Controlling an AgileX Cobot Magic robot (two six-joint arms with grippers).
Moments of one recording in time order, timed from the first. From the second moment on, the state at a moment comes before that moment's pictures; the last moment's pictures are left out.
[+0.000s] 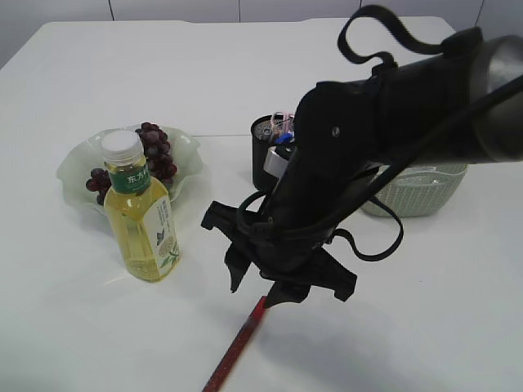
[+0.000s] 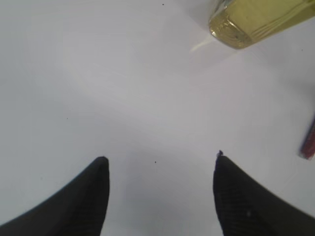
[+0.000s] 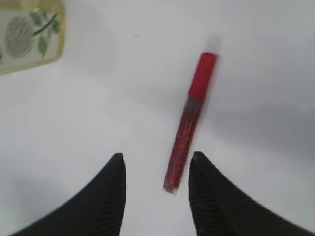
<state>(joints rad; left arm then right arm) -0.06 1.09 -0.76 -0.18 0.92 -0.02 0.69 1.83 -1.22 0.28 0.73 0.86</state>
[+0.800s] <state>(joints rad) -0.06 1.09 -0.76 -0.18 0.89 -0.02 0.70 1.94 -1.22 0.17 0.70 1.15</state>
